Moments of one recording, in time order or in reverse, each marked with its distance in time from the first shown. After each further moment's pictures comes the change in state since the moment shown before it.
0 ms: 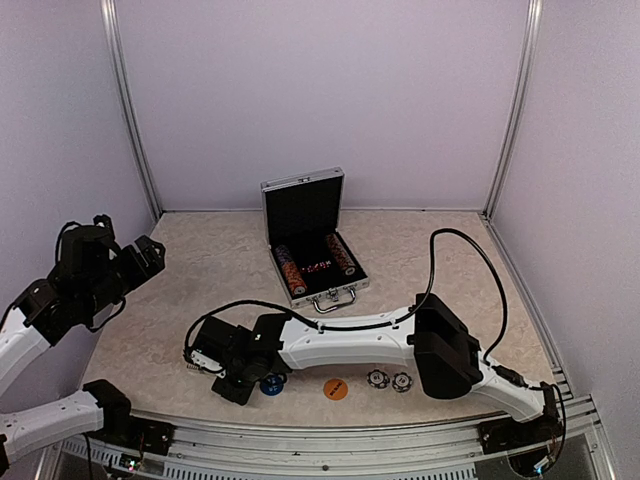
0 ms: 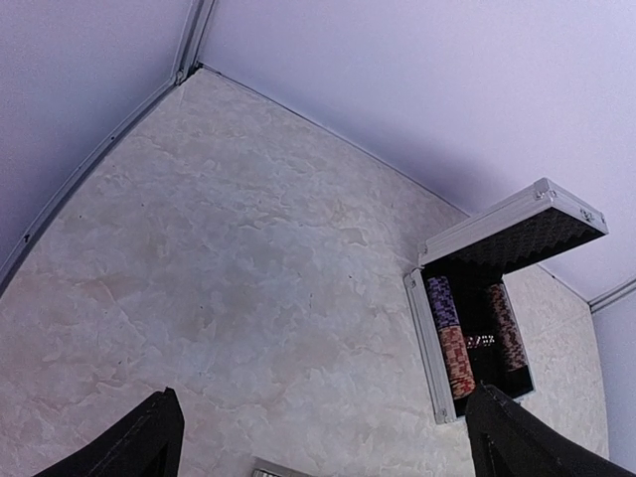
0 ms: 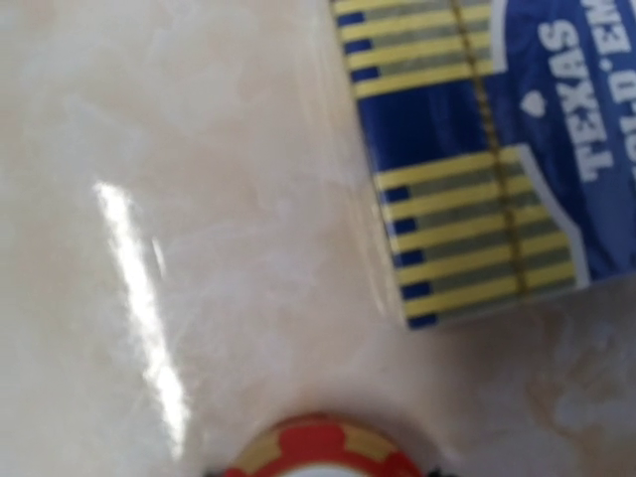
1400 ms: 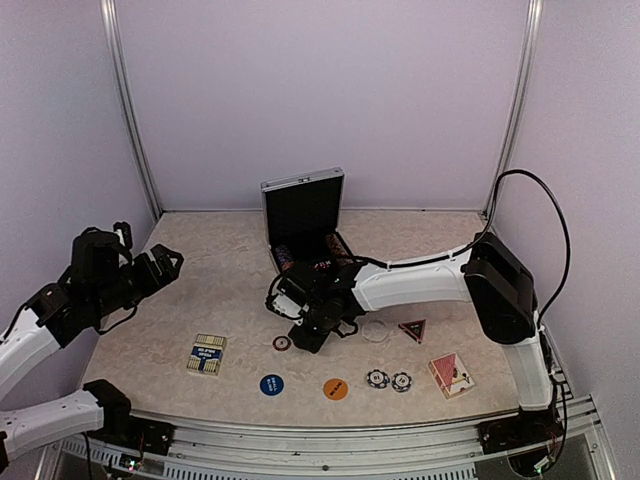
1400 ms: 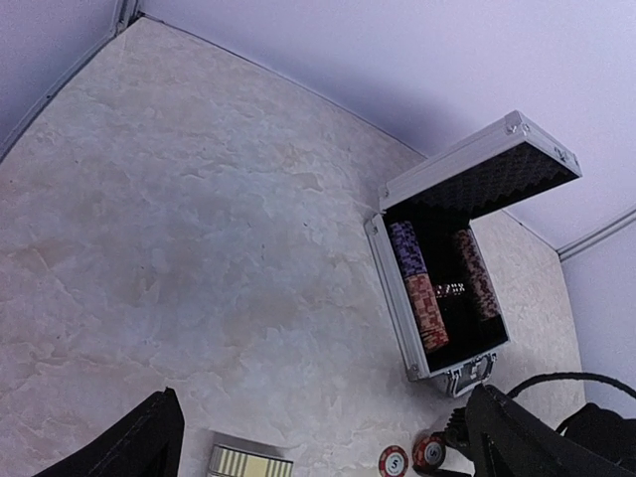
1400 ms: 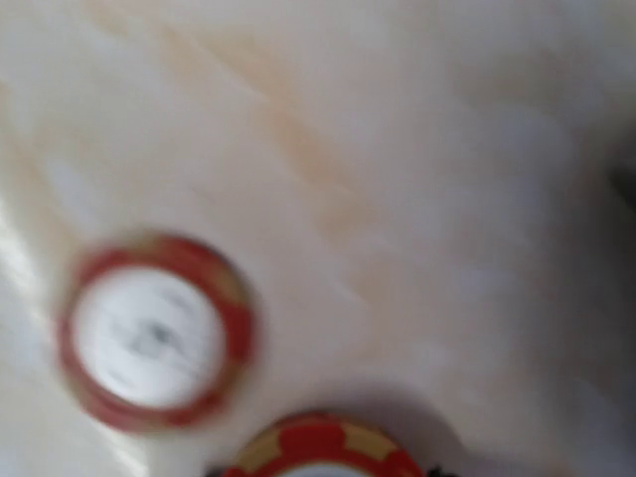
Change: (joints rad) left arm 0.011 0.027 -0.068 0.080 0.168 0.000; right arm -0.284 -0.356 -0.599 0.179 0.029 -0.069
